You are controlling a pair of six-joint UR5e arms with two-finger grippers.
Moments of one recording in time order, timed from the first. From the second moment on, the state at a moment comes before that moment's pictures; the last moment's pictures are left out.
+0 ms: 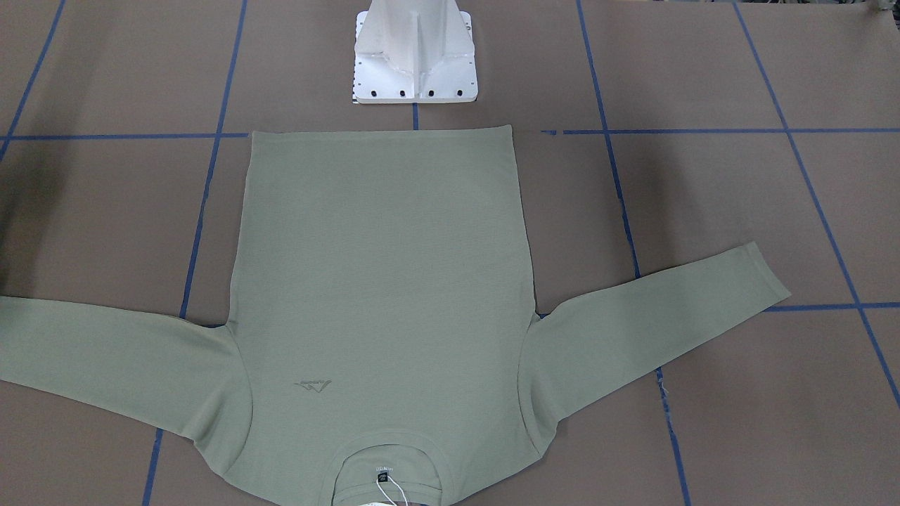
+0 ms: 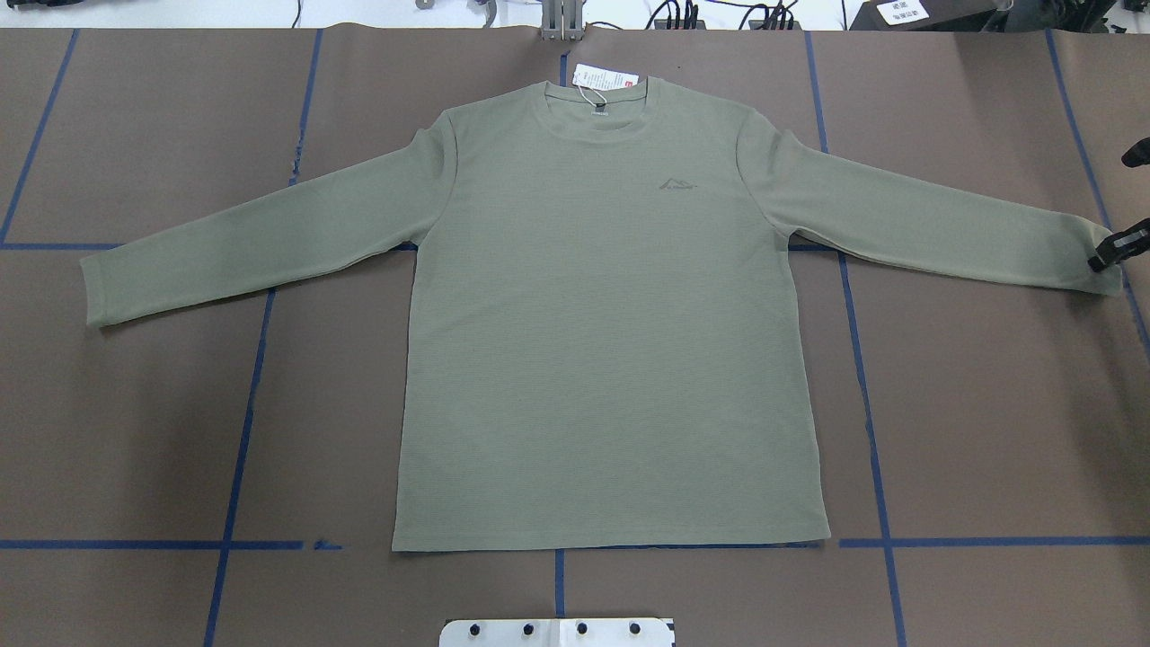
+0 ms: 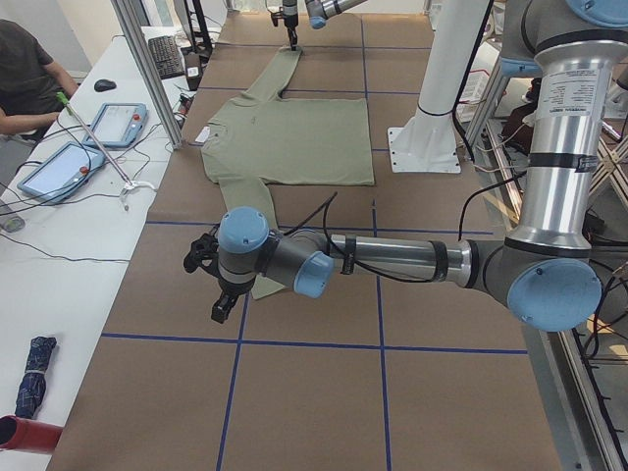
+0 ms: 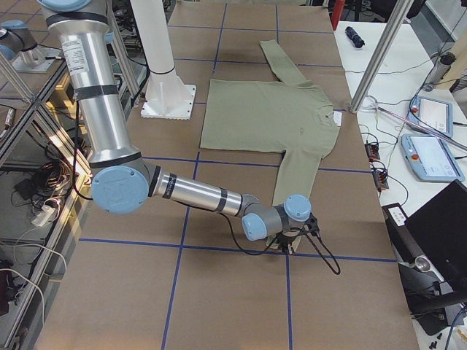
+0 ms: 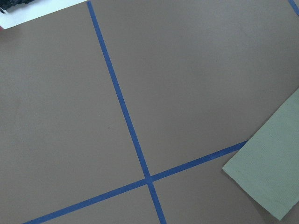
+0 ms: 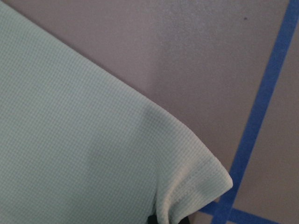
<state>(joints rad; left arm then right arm) -1.55 -1.63 -1.56 -1.93 -2.36 0.05 1.29 -1.35 1.04 -0.99 2.31 0.08</state>
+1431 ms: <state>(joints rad) -1.55 -1.64 -1.55 -1.92 -2.38 0.05 1.11 -0.81 1.19 -1.15 2.53 0.80</state>
